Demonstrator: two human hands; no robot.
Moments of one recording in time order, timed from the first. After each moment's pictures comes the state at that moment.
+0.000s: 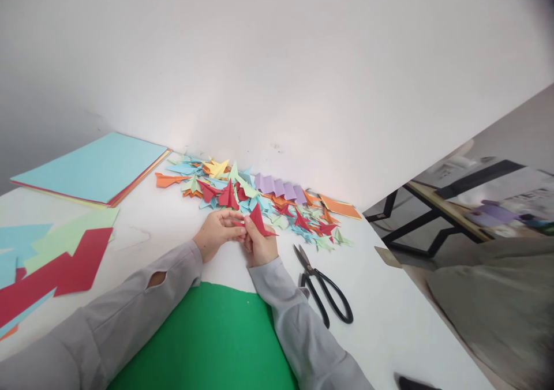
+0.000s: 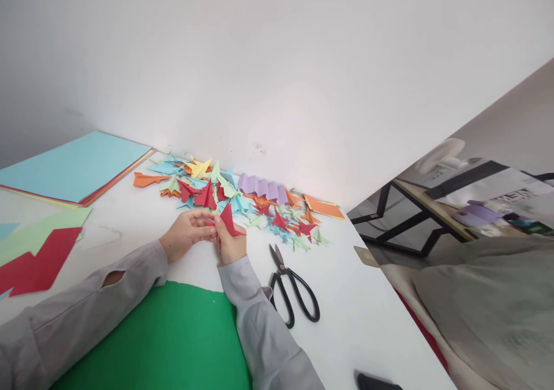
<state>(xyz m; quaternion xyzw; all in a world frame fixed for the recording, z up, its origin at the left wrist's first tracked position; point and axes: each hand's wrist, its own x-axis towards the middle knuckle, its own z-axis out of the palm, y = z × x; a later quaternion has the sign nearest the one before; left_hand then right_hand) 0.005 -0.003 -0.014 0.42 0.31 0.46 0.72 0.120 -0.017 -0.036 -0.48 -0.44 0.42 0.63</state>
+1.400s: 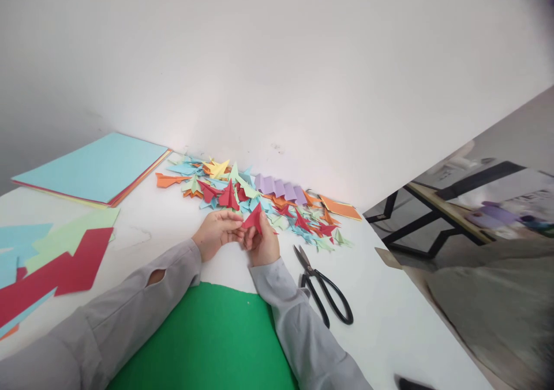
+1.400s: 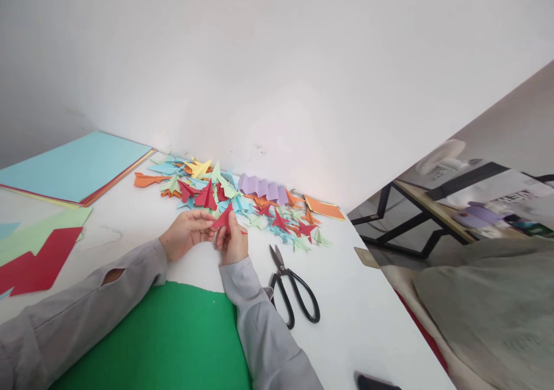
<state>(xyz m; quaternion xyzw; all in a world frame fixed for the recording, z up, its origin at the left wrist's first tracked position) 0.004 -0.001 -0.006 0.34 0.31 0.45 0.77 0.122 -0.016 -0.030 -0.45 -0.36 0.53 0.62</state>
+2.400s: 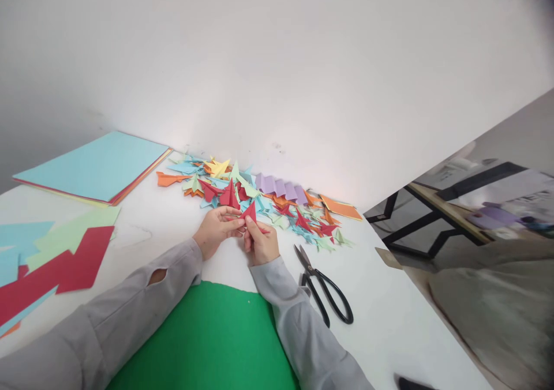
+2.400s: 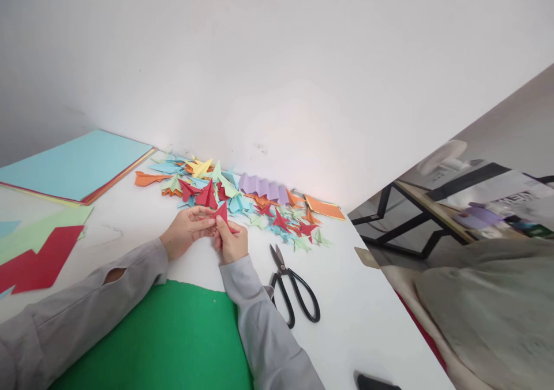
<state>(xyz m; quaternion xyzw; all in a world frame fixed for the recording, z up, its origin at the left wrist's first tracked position) 0.005 0.000 -0.009 0.36 0.32 0.49 0.73 0.120 -0.022 -0.024 -0.49 -0.44 0.46 0.60</state>
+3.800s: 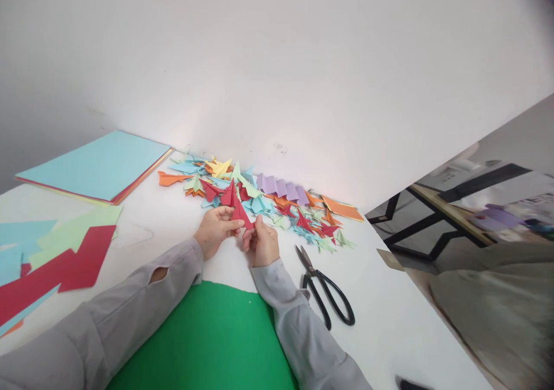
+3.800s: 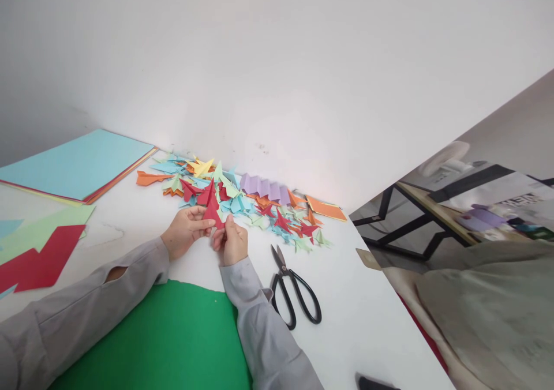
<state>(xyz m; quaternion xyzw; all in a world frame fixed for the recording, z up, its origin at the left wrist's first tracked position) 0.006 -0.001 -0.007 0.35 0.34 0.51 0.71 0.118 -0.021 -0.029 -0.49 -0.38 0.50 0.61</state>
